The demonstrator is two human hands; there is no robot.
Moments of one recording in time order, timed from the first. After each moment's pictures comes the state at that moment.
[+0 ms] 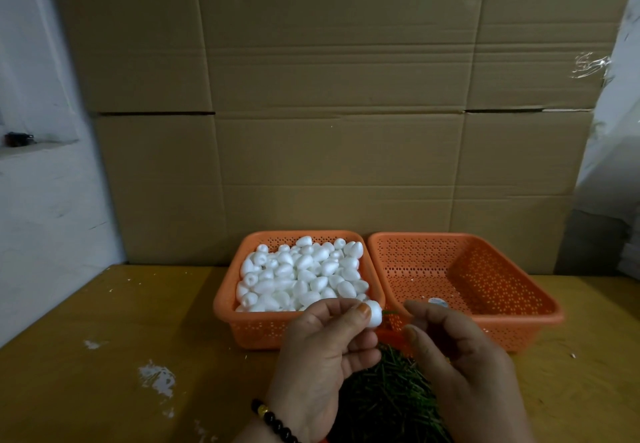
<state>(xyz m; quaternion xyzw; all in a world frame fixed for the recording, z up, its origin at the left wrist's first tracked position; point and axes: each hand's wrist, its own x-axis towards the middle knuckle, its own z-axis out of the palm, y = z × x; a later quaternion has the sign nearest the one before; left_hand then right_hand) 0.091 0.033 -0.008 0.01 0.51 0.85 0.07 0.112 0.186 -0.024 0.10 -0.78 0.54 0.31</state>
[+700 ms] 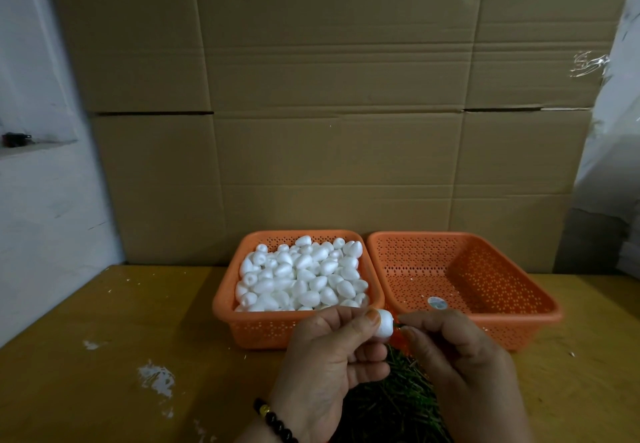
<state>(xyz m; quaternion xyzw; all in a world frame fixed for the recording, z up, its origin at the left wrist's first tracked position) 0.096 0.037 -0.004 0.03 0.53 0.84 0.12 0.109 0.188 -0.024 0.14 -0.78 0.47 0.38</state>
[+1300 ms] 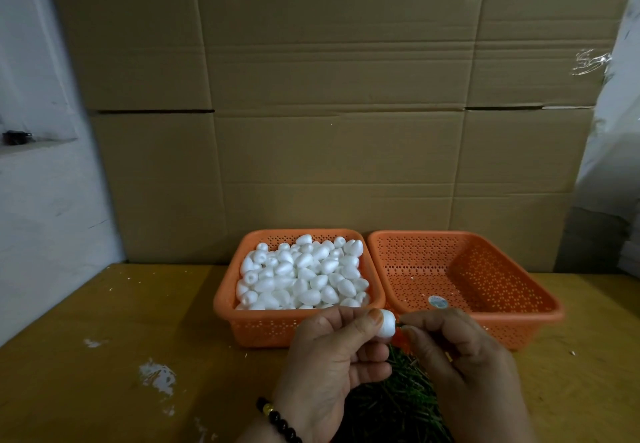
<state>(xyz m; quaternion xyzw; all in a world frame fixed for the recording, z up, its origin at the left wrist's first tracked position) 0.095 0.037 -0.007 0.03 0.54 0.83 0.11 0.109 0.188 -0.021 0.14 -0.80 0.45 0.38</state>
